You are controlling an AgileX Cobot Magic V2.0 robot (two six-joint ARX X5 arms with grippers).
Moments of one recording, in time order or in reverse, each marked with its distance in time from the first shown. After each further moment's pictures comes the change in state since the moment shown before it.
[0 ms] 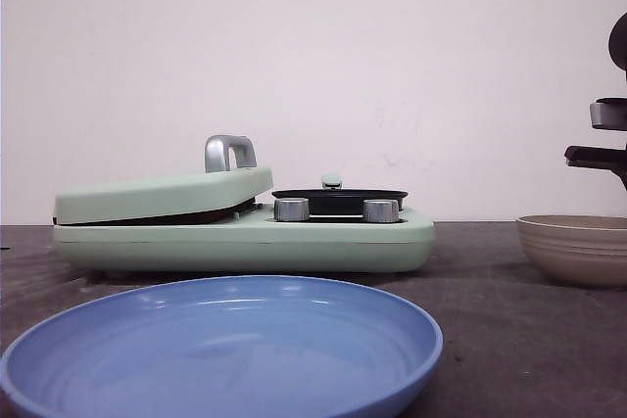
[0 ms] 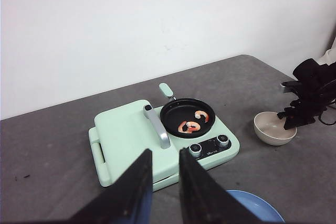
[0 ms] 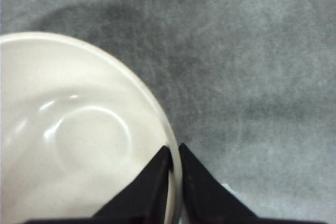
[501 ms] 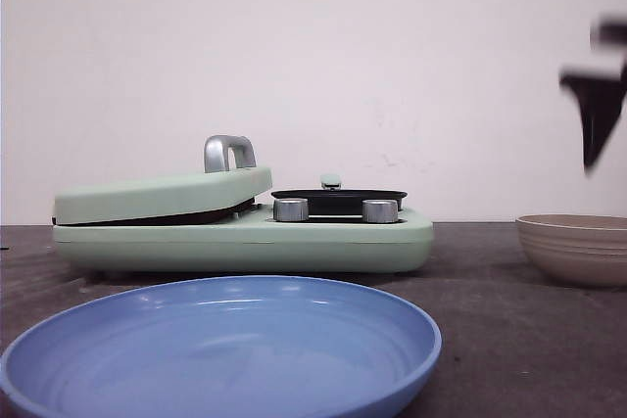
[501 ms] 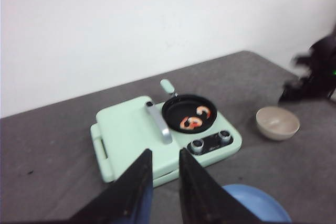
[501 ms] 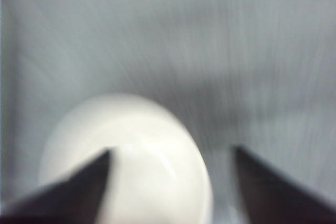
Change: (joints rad) left arm 0.000 0.000 -0.005 -0.024 -0.026 0.018; right arm 0.038 -0.276 -0.009 0.122 0.005 0.000
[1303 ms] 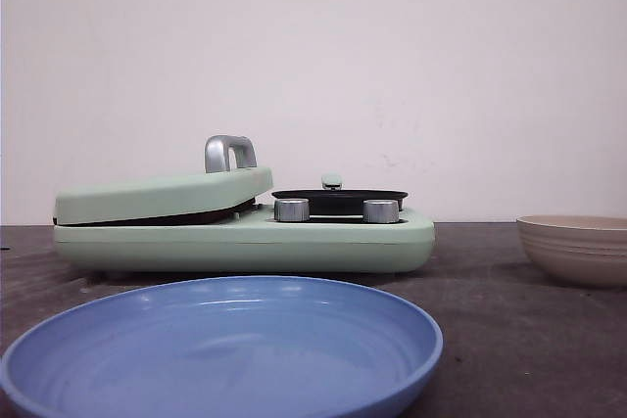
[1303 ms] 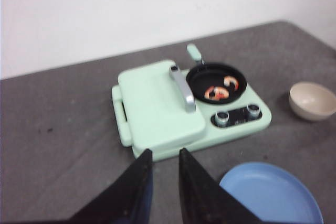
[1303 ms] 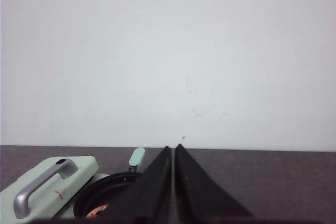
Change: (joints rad) left arm 0.000 -0.090 -0.220 0.055 -0.087 -0.055; right arm 0.212 -1.064 -0.525 0.426 0.029 -0.079
